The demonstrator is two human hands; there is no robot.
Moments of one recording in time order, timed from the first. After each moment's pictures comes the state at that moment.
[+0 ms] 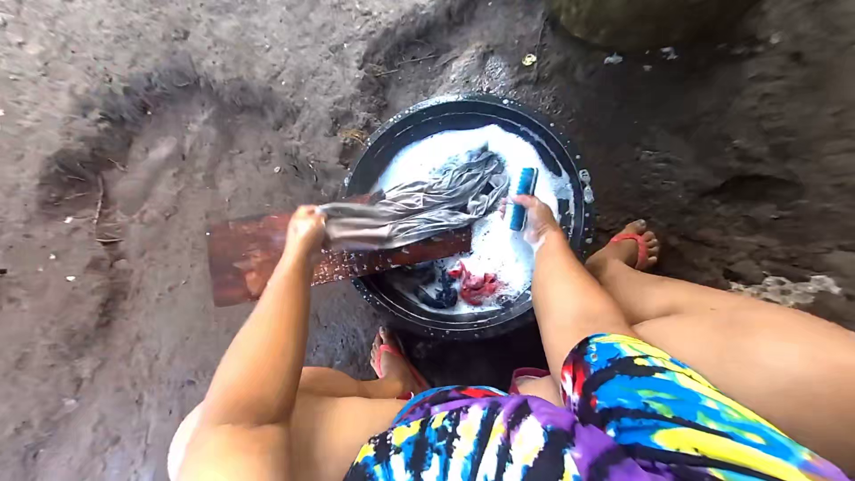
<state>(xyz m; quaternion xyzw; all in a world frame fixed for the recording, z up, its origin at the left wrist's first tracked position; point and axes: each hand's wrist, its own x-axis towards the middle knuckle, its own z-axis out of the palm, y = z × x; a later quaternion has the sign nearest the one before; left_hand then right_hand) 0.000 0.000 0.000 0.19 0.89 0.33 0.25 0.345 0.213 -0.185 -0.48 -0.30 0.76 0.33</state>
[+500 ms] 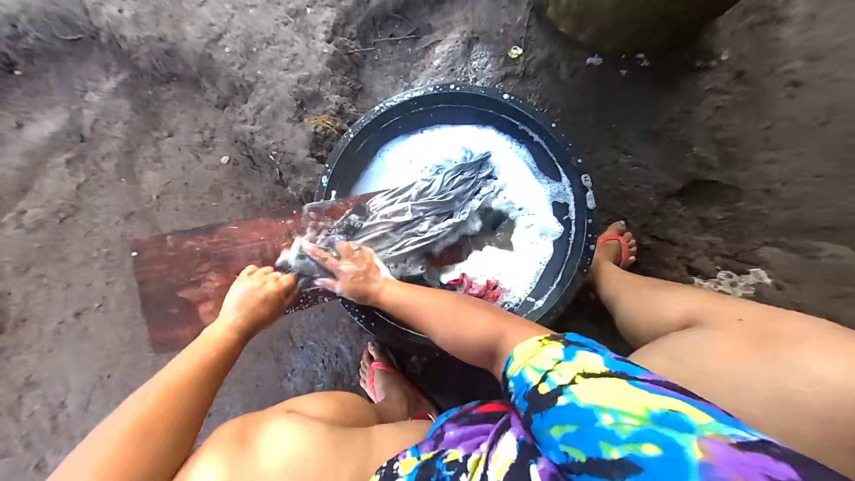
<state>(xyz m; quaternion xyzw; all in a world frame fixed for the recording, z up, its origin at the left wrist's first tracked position) -0.088 -0.094 -0.046 0.69 0.71 -0.11 0.10 0.091 0.032 -0.116 -0.25 -0.89 0.36 0.15</state>
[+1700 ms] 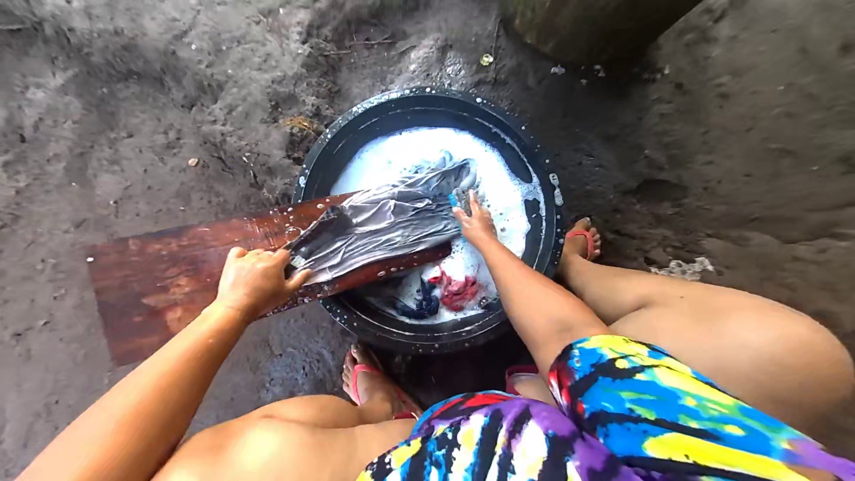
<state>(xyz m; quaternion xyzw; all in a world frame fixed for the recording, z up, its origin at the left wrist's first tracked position) -0.060 -0.044 -0.039 0.63 0.75 -0.16 0.11 0.284 0.190 -0.182 -0.65 -0.63 0.42 0.08</state>
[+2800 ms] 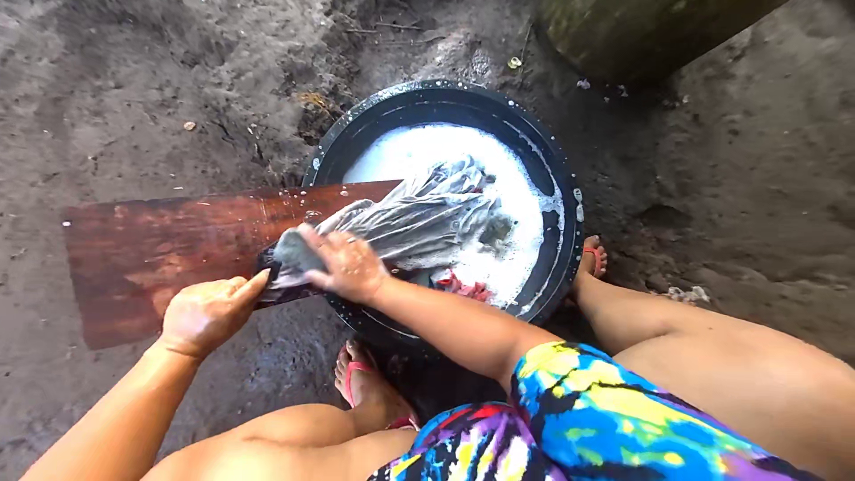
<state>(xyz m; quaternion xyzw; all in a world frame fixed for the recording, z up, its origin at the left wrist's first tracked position) -0.110 -0.152 -0.077 0.72 0.69 0.04 -0.02 0.092 0.029 -0.112 -0.24 -0.90 0.33 0.15</state>
